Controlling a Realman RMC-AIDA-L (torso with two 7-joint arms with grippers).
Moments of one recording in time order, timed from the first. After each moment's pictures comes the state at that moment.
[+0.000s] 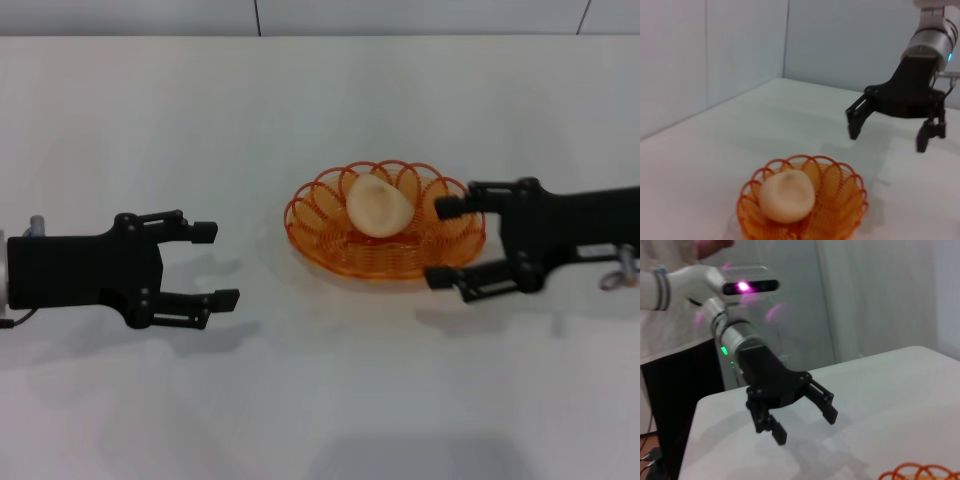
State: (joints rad) left arm -0.39 -2.03 0.84 0.81 1.97 1.68 -1.30; right arm 0.44 2.00 -1.24 -0.96 -1.68 -1.51 1.53
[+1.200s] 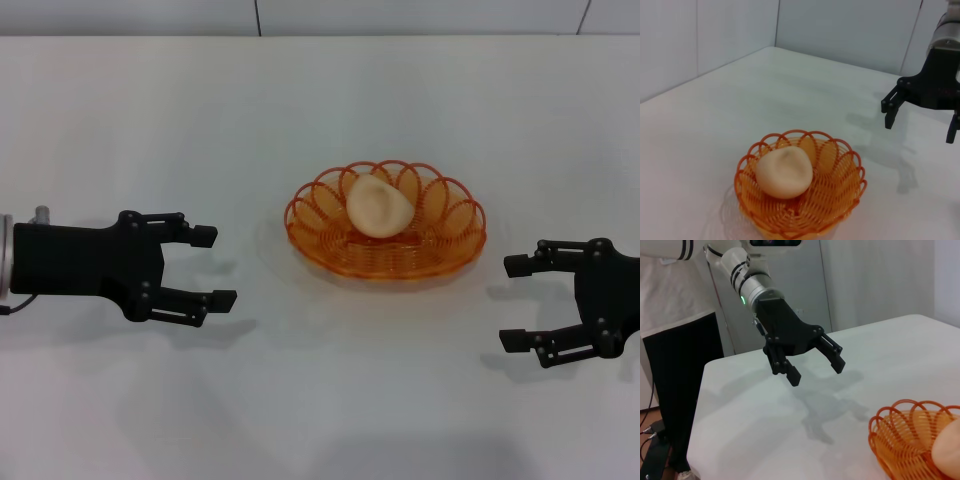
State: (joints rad) left arm -0.46 -2.01 0.83 0.81 2.07 1.68 -1.39; right arm 0.35 1.98 -1.08 -0.91 -1.81 -1.64 1.38
